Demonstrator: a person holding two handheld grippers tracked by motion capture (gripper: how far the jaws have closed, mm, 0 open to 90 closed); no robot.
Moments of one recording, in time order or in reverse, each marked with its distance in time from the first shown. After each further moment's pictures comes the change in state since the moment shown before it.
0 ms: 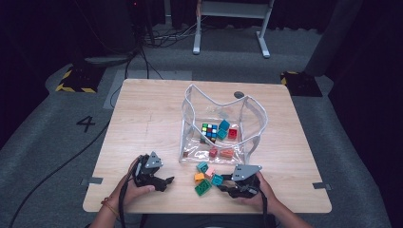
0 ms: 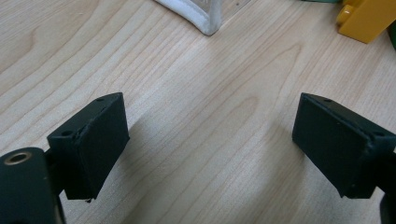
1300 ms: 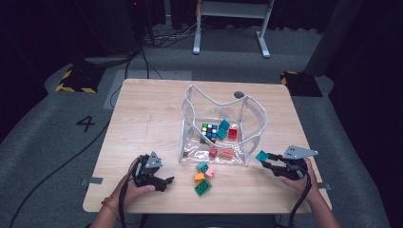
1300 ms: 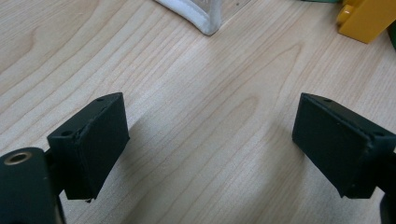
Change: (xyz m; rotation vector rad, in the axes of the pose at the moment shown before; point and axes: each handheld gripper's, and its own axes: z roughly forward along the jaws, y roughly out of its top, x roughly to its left) left arm 0.000 0.000 0.000 -0.001 0.000 -0.001; right arm -0.089 -0.051 -0.109 -0.092 -0.275 0.197
